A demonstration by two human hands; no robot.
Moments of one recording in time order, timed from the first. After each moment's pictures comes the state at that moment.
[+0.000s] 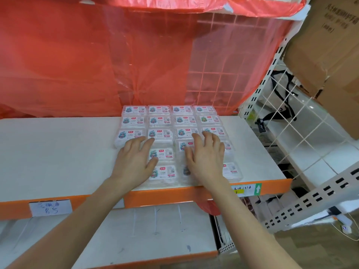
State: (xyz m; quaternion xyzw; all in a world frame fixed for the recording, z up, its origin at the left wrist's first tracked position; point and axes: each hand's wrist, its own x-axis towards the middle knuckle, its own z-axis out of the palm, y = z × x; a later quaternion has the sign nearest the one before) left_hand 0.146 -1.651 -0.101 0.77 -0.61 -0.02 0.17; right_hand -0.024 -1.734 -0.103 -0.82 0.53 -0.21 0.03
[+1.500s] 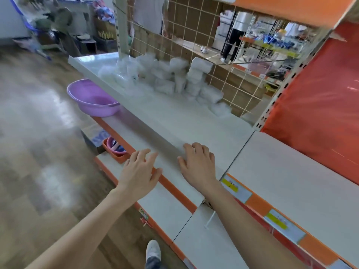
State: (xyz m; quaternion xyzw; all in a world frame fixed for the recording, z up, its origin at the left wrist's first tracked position) left_hand 0.579 -1.180 -0.137 0.95 -0.27 0.01 0.16; right_hand 0.537 -1.347 -0.115 -0.99 0.12 -0.05 0.09
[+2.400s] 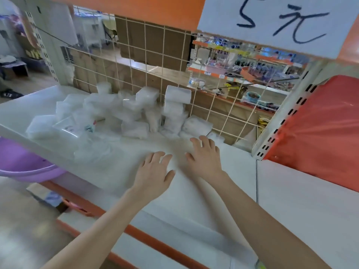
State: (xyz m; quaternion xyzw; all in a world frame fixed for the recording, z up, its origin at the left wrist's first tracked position) left_hand 0.796 -1.309 -0.124 0.88 -0.45 -0.01 0.17; right_hand 0.726 -1.461 -0.107 -0.96 0.27 -0.10 0.04
